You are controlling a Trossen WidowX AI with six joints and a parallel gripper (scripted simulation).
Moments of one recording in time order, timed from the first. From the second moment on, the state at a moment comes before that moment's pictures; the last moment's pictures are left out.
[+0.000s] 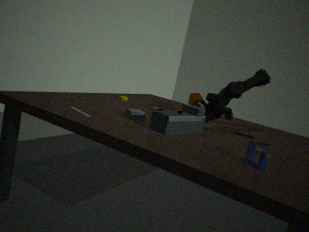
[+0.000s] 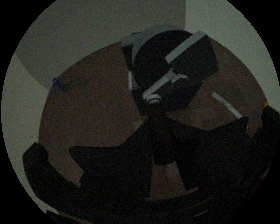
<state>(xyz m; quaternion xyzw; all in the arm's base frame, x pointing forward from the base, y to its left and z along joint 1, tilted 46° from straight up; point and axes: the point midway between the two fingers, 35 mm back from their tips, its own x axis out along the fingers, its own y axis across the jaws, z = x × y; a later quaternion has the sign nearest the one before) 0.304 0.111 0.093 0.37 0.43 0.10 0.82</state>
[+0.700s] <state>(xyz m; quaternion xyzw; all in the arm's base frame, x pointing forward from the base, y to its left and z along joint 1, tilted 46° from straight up) 0.304 0.111 0.097 0.37 0.43 0.09 0.82</state>
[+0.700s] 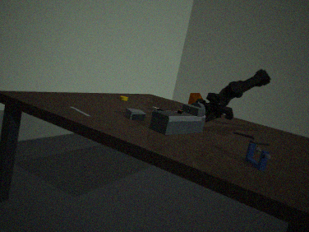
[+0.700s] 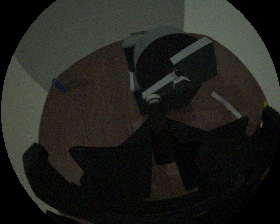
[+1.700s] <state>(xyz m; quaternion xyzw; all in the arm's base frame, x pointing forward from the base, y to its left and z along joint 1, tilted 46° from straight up) 0.307 0.104 0.113 0.37 0.43 0.10 0.82</state>
